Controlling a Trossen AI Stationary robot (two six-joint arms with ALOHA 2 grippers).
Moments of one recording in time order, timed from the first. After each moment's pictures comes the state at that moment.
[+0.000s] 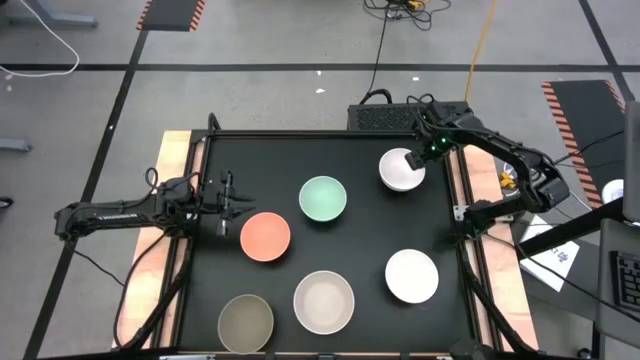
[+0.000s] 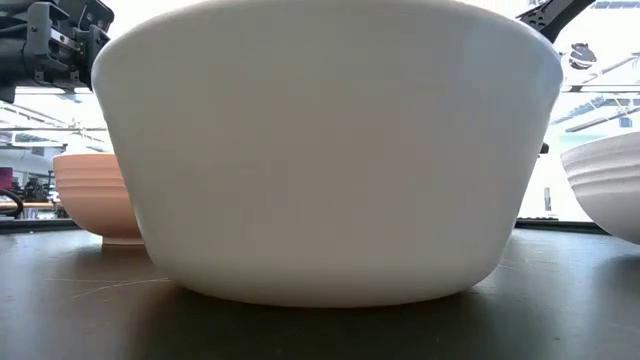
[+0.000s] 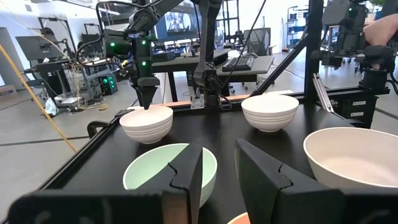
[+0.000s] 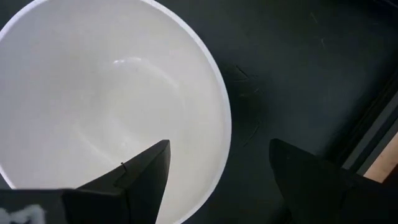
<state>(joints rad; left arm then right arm) 0.18 0.31 0.11 0.21 0.21 0.12 -1.02 1.36 0.91 -0.91 -0.08 0.07</state>
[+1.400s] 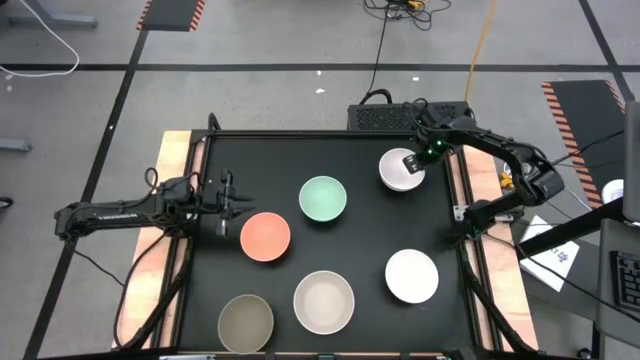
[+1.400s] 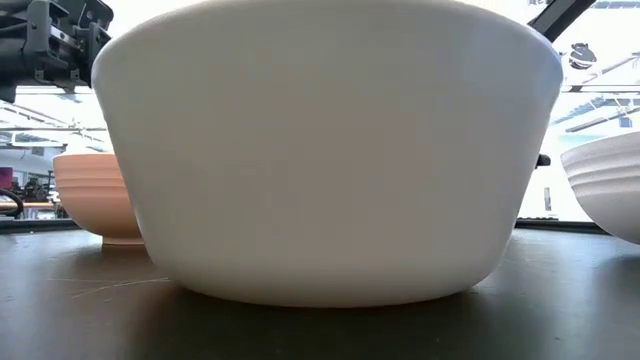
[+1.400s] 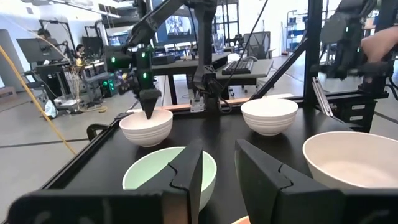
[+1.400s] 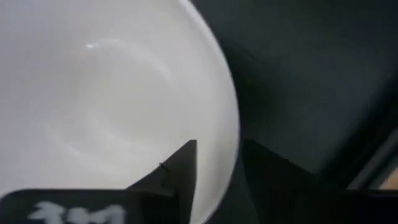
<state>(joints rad) 0.18 0.31 0.11 0.23 0.21 0.11 -1.01 1.45 0.88 -0.88 -0.08 0.09</state>
